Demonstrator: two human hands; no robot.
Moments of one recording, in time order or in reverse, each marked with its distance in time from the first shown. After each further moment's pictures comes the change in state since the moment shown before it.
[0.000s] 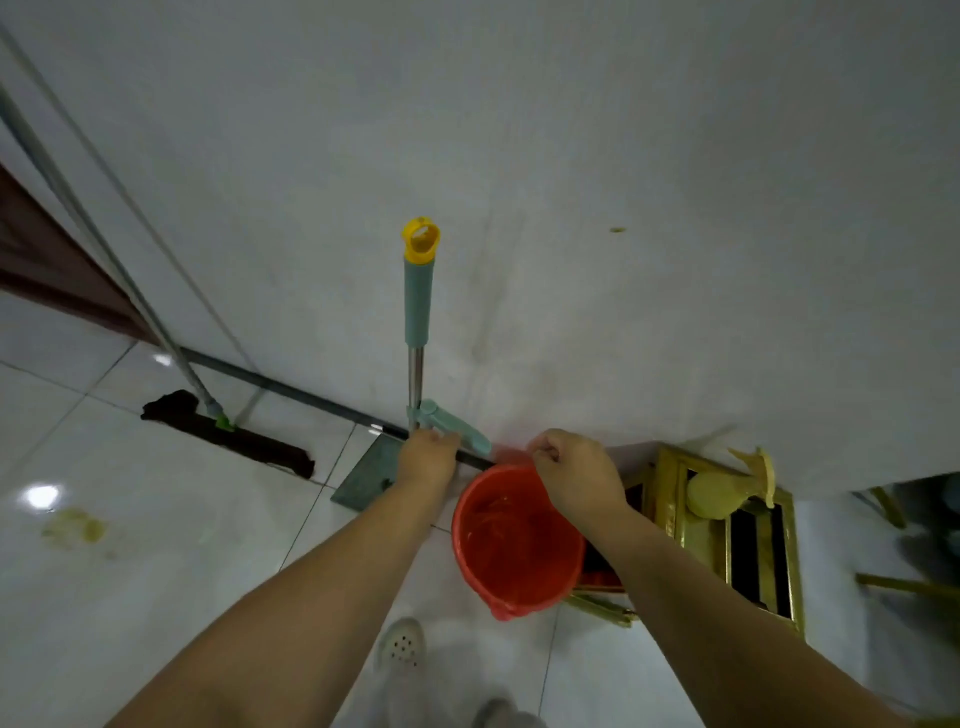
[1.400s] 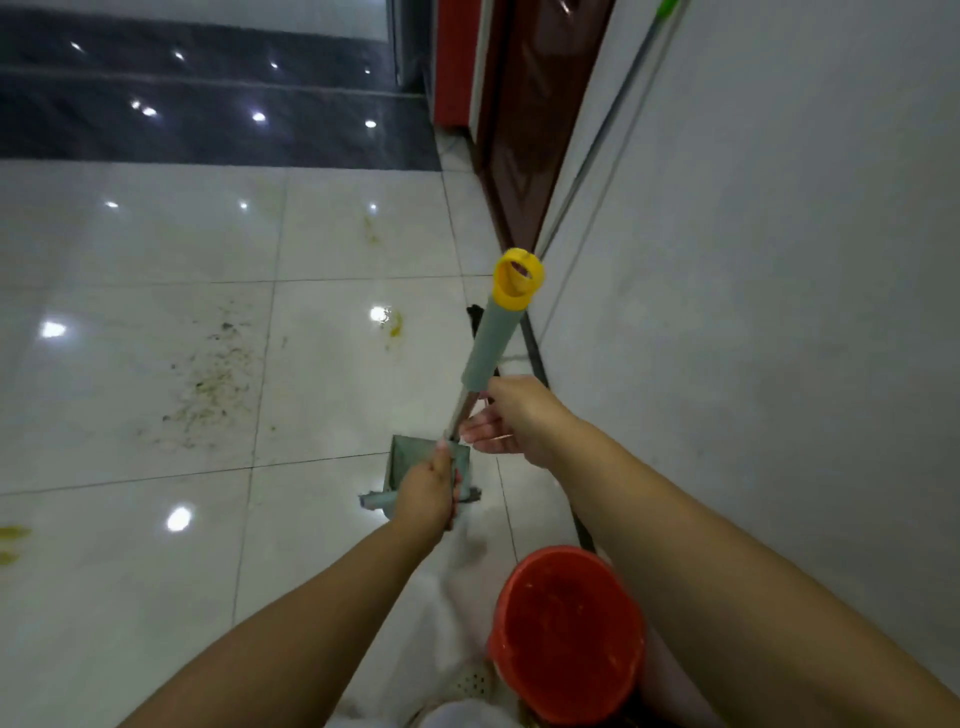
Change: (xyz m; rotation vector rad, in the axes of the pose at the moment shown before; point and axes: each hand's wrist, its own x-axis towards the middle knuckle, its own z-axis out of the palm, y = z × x) left_hand -0.175 -0.162 -0.017 -0.913 0.686 -0.119; right_hand -0.118 -0.146 0.043 0.186 -1.048 -0.265
